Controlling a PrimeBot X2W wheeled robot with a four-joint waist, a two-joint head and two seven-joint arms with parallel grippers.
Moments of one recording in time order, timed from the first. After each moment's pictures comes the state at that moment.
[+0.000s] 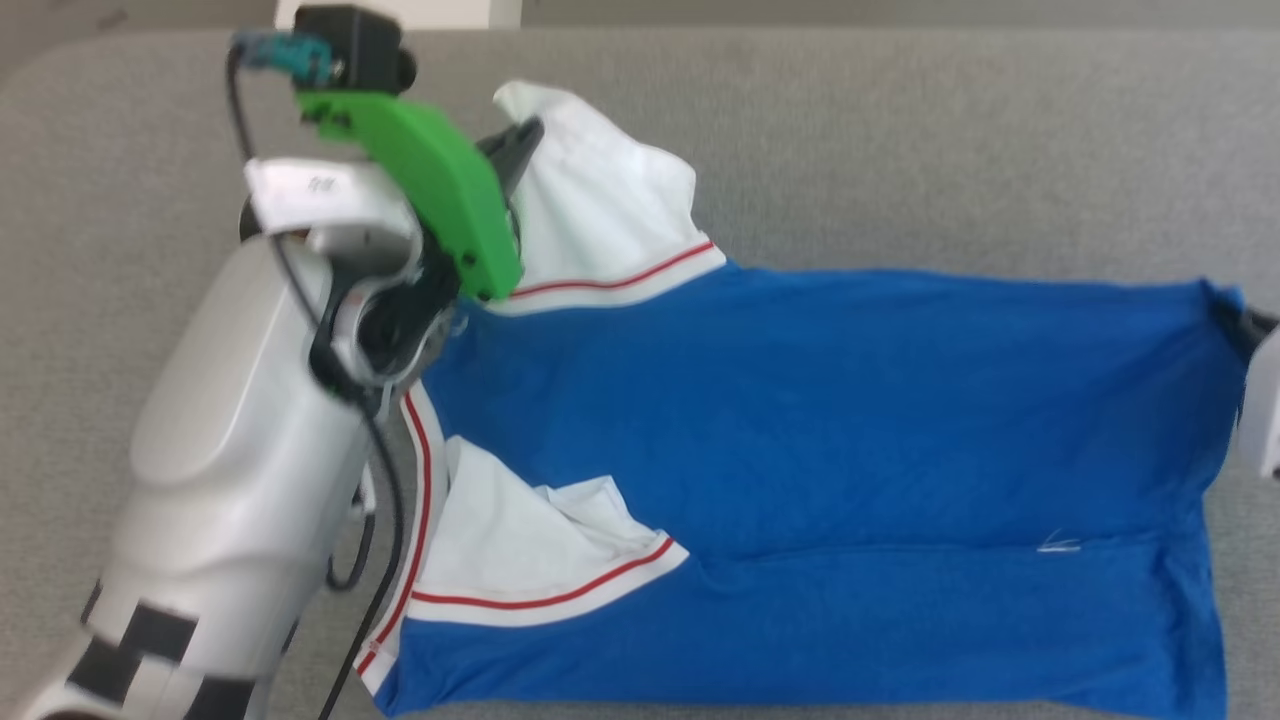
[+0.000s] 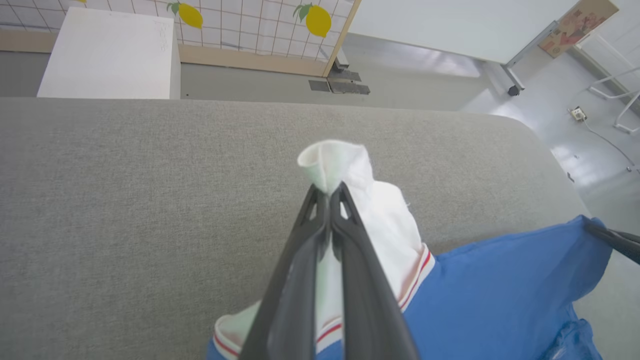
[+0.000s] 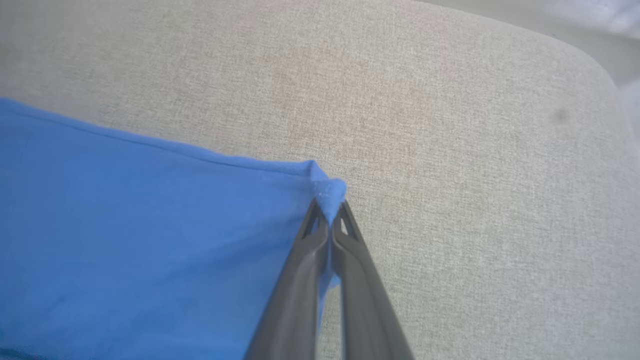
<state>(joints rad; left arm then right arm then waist) -0.81 0.28 -0.44 0.24 -0.83 0.06 0.51 -0.38 -0.50 -0.06 0.07 0.41 0.13 0.74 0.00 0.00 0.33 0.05</state>
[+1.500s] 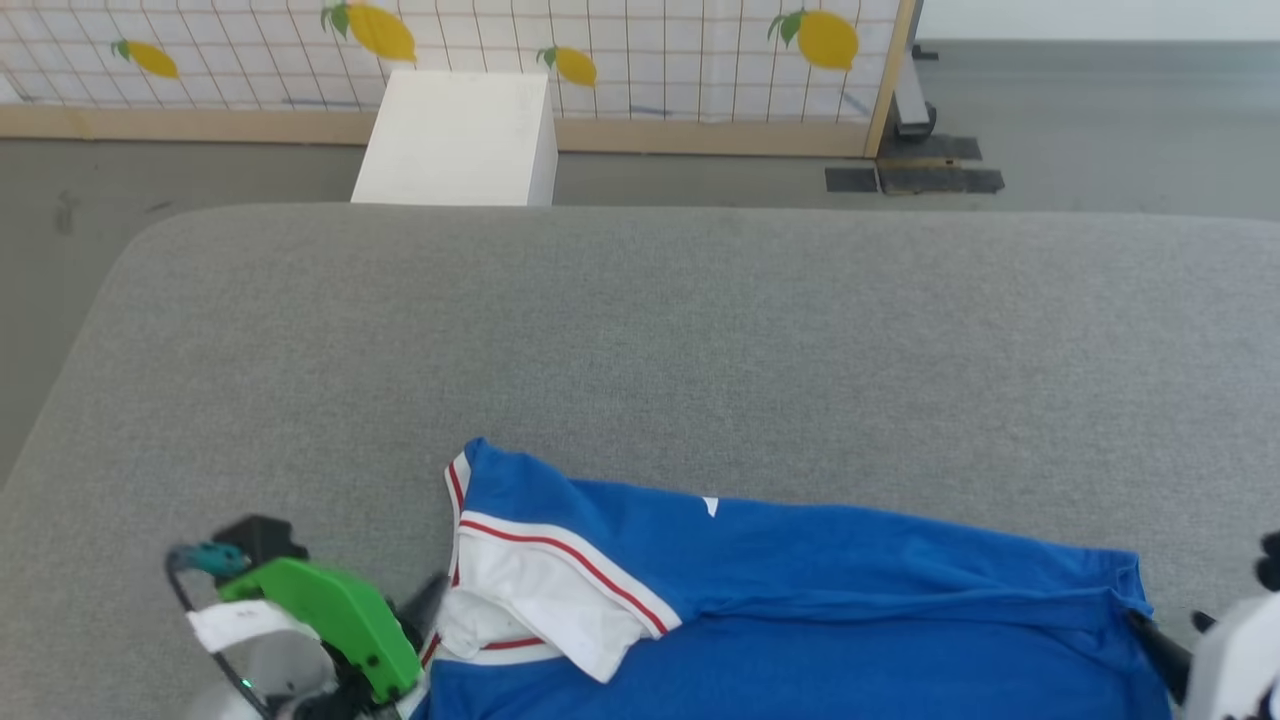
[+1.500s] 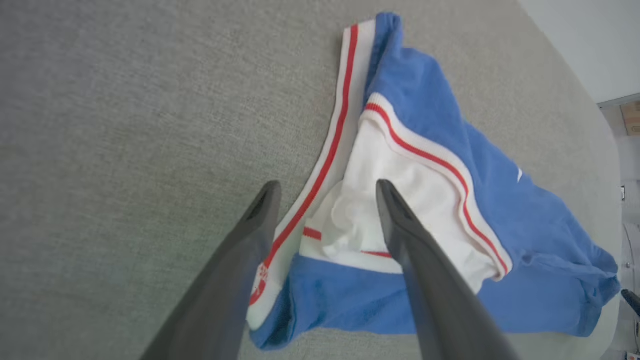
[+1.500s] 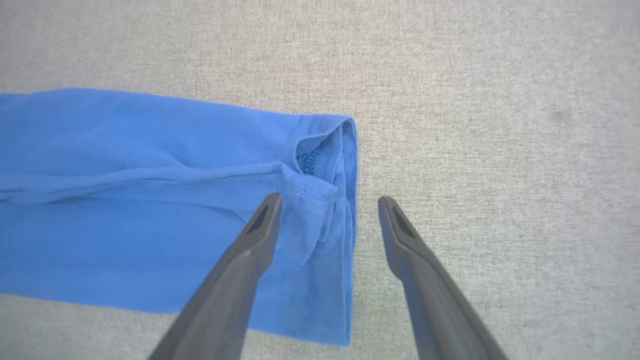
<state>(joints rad) -0.05 0.38 -0.31 0.05 -1.00 0.29 0.45 0.08 -0.35 -0.15 0.09 0.44 0.13 0.61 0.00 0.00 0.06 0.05</state>
